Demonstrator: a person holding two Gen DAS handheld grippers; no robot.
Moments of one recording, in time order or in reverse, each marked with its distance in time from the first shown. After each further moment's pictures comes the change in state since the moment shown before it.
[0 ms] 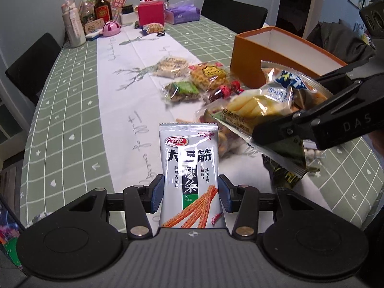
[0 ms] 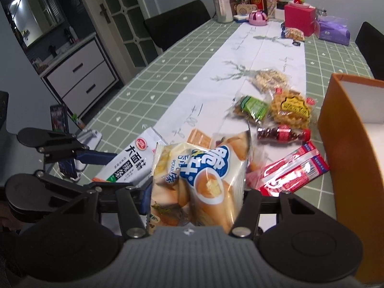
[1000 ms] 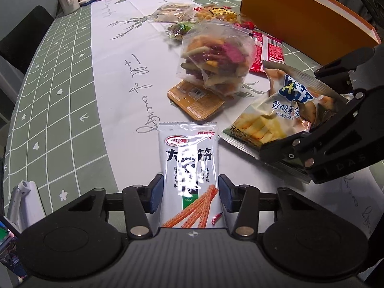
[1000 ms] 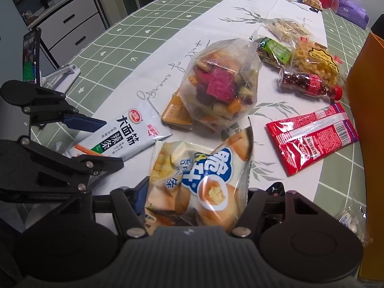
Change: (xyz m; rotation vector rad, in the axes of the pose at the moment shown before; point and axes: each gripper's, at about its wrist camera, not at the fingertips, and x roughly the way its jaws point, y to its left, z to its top) left arm 0.059 0.016 -0.052 0.027 0.168 0.016; right arm 0.091 0.020 -0.045 -0.104 0.218 -0.074
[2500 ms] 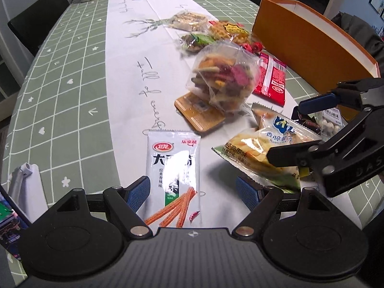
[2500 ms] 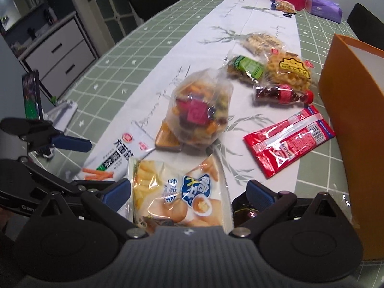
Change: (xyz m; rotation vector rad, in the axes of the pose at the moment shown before) left arm -0.017 0.009 0.004 -0.142 -0.006 -0.044; right arm -0.027 -0.004 0.001 0.109 -0.056 -0.036
